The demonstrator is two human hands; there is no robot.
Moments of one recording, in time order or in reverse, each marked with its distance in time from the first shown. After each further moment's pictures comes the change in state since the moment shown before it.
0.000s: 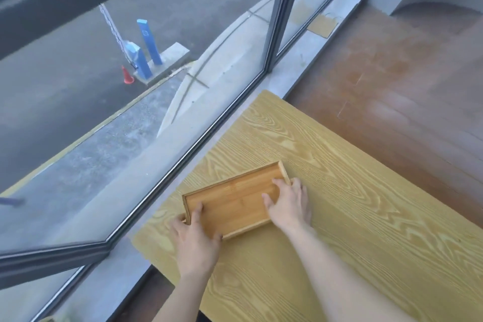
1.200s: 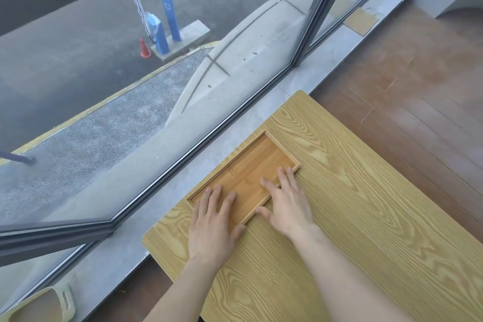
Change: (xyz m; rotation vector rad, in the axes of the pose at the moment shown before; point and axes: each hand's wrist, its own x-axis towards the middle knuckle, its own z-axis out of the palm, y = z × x) left_hand 0.058 -0.006 0.003 0.296 -0.058 0.384; right_hand 0.044 -0.049 0.029 -0.295 -0.254 -0.369
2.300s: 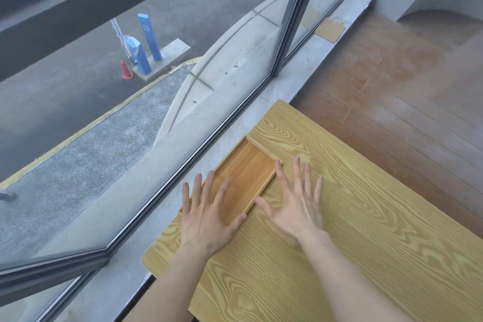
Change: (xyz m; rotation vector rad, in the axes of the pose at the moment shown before) left_hand 0.028 0.007 -0.046 0.156 0.075 0.167; right_hand -0.024 0.018 -0.016 -0.010 0.252 0.148
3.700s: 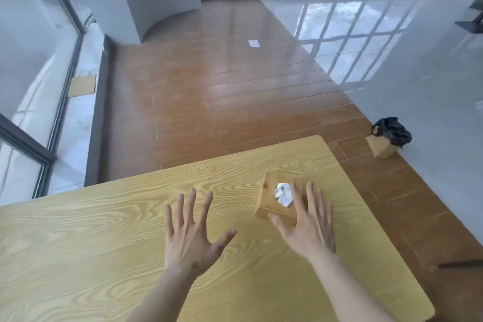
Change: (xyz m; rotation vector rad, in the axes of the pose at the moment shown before) left_hand -0.175 0.514 0.109 0.139 -0.155 0.819; right_hand -0.422 0.481 0.031 0.394 0.303 0.977
